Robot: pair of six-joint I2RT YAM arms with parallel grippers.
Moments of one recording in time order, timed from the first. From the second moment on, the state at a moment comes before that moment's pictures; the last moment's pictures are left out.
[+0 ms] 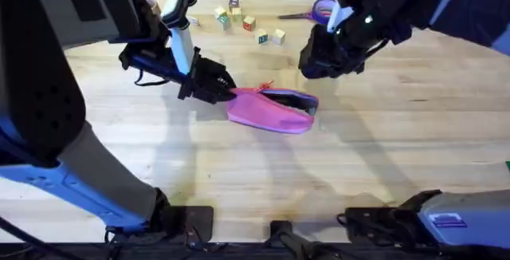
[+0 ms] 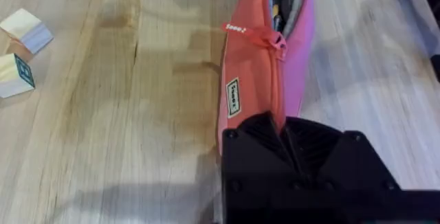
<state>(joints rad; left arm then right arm) 0.09 1.85 1.17 -1.19 1.03 1.76 0.48 1.57 1.34 -0.99 -0.03 0.67</state>
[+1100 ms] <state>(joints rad) 0.09 1.85 1.17 -1.20 1.03 1.76 0.53 1.59 1.34 -0.83 -0.18 0.44</state>
